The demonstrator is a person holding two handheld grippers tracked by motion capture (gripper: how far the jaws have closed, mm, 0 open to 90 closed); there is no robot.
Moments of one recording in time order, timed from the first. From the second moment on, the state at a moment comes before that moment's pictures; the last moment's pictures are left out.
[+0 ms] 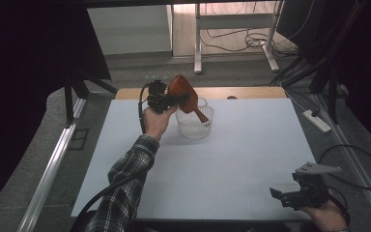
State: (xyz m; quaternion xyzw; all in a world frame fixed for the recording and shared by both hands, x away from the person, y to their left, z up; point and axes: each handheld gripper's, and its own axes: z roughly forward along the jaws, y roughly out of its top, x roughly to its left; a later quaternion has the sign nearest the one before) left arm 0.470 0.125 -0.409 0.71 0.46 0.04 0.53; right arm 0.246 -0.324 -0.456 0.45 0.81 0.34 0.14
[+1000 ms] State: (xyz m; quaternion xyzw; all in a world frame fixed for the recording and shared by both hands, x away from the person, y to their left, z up) left arm 0.466 0.117 -0.432 0.70 0.48 0.05 0.53; right arm 0.247 -0.324 -0.456 0.46 0.81 0.33 0.13
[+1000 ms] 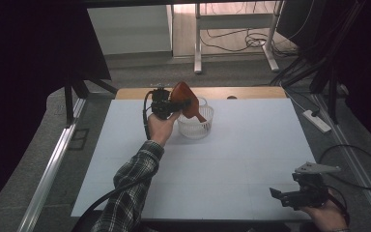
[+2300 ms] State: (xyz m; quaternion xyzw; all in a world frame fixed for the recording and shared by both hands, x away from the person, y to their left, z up) left arm 0.469 0.147 -0.465 0.64 0.54 -0.02 0.54; right arm 0.248 -0.323 -0.457 0.46 0.81 0.32 0.13
